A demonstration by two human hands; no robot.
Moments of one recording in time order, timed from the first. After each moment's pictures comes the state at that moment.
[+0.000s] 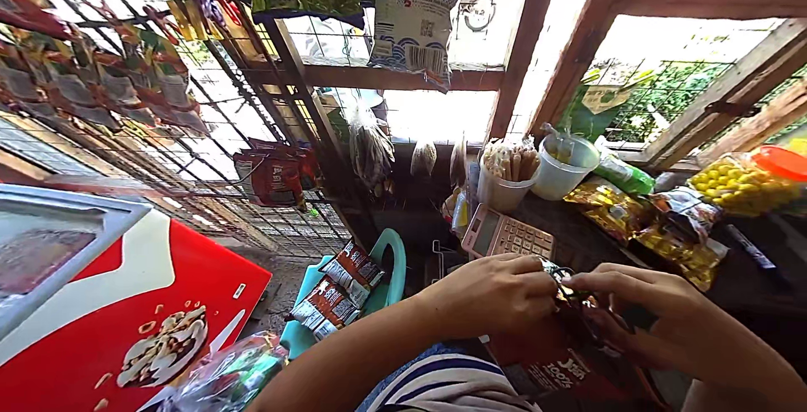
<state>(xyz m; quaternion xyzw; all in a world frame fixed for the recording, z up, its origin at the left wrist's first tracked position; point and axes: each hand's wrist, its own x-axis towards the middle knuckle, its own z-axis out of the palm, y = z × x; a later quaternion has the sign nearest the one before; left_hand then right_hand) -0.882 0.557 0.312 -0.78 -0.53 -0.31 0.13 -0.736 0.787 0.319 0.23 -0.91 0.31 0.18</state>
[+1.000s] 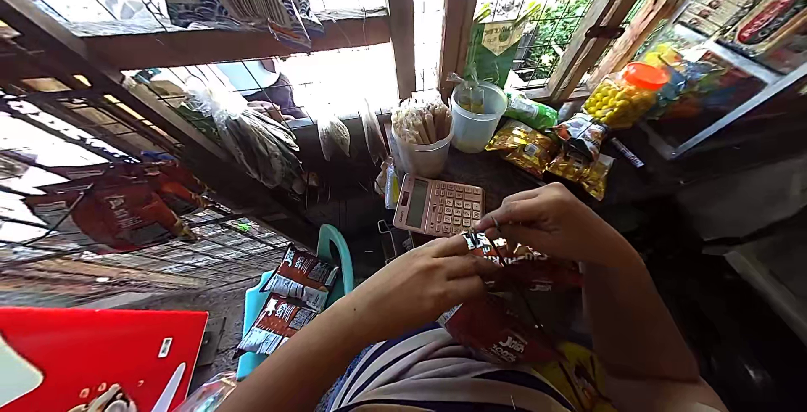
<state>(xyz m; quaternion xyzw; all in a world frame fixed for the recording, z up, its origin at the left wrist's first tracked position) -0.878 0.563 0.301 -0.80 -0.51 -0.31 0.02 -0.753 0.794 0.317 0.19 -0.88 0.40 0.16</state>
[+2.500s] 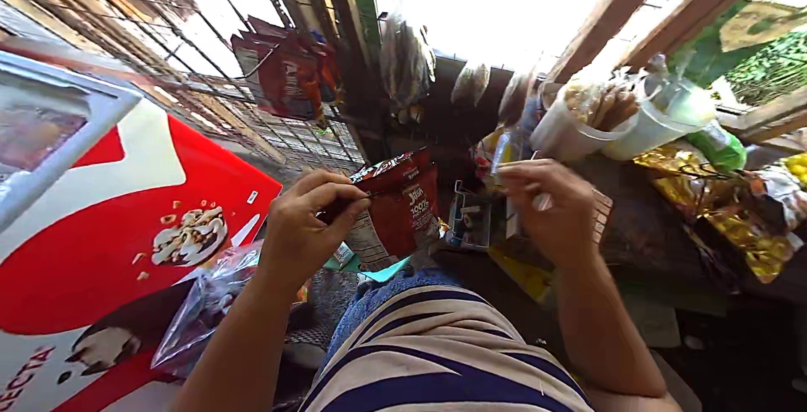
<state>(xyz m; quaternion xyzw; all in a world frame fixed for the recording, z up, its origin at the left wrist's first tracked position) -0.938 0.317 0.264 -0.31 -0.85 -0.39 0.16 -0.873 0.643 0.270 0.13 -0.87 0.39 0.28</state>
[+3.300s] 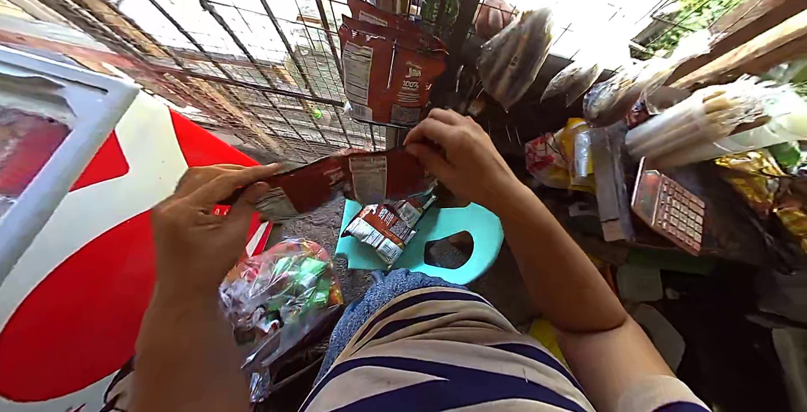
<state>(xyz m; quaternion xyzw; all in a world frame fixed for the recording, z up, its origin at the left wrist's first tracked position) -1.093 0.025 0.218 -0.26 -0.88 -0.38 0.14 -1.076 0.369 0.269 0.22 -0.91 0.32 0.12</state>
